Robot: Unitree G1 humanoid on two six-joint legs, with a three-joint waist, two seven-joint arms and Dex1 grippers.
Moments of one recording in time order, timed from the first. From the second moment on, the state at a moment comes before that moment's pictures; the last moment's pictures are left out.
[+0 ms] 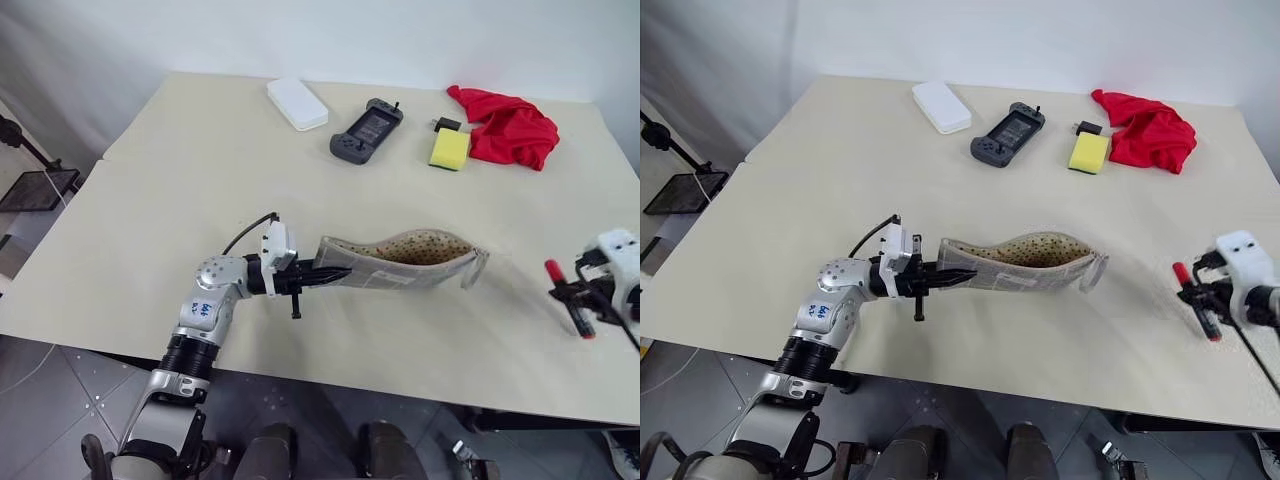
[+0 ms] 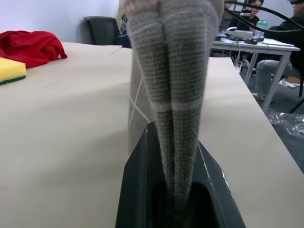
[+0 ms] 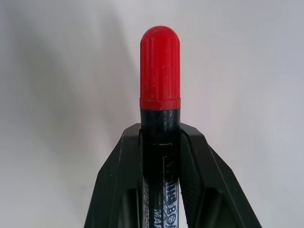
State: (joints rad) left arm -0.58 0.28 -0.10 0.29 -0.34 0.05 -1.16; right arm -0.21 -1.12 -0.20 0.11 0.47 0.94 0.71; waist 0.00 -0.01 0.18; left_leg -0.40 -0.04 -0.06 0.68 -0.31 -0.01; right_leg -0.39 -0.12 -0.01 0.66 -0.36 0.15
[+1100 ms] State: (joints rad) left arm -0.64 0.27 -0.07 0.43 -0.29 -0.16 -1.10; right arm -0.47 -1.00 -0.21 -0.45 0.78 0.71 0.92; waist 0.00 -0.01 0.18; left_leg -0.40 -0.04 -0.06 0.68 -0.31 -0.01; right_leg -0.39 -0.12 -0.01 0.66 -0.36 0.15
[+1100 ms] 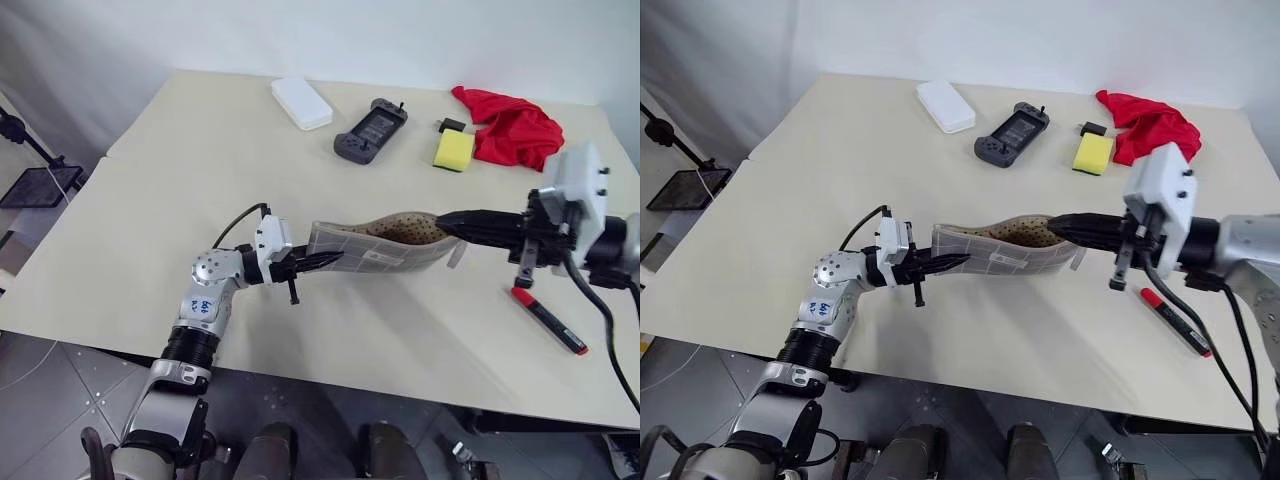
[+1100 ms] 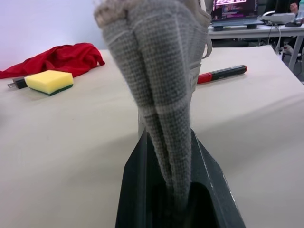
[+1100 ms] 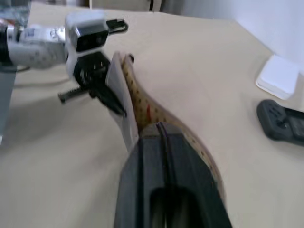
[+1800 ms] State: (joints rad) left arm -0.65 0.25 -0.09 0.44 -0.28 -0.15 -1.12; right arm -0.79 -0.92 0.33 -0.38 0.43 0.95 0.91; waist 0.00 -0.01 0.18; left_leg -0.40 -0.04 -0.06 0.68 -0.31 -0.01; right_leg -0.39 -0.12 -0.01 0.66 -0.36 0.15
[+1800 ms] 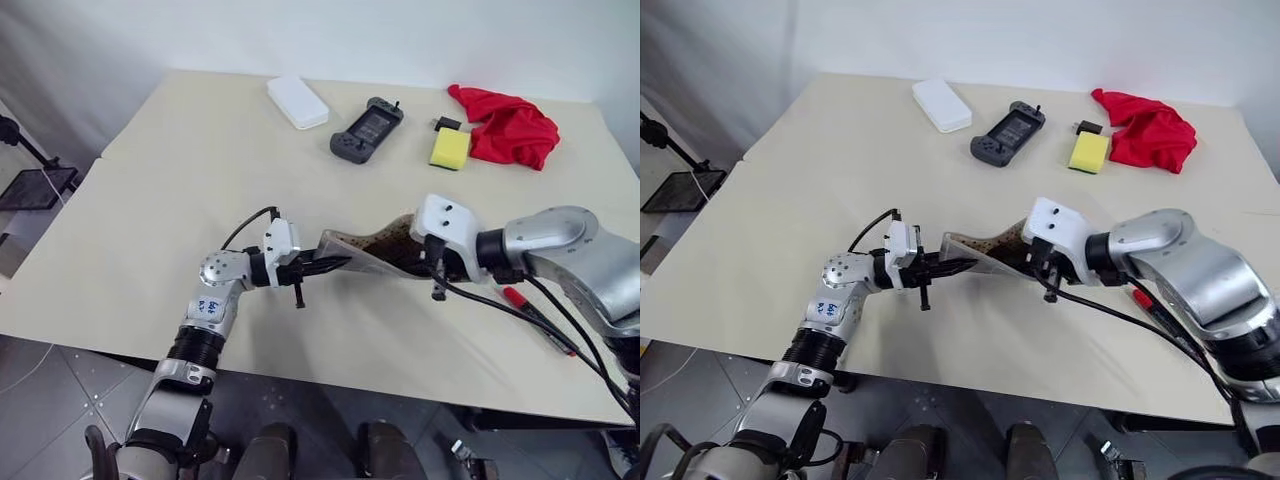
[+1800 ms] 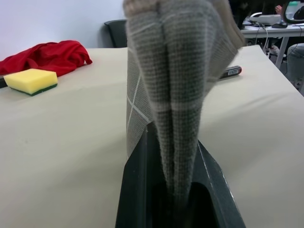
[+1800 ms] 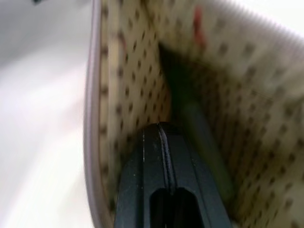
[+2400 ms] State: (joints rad) left arm -0.65 0.23 -0.10 0.45 -0.28 -0.11 -1.11; right arm -0.87 -0.76 0.53 -0.20 0.08 0.82 0.89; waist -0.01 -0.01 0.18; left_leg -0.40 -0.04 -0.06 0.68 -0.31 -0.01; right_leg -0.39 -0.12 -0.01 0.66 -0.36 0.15
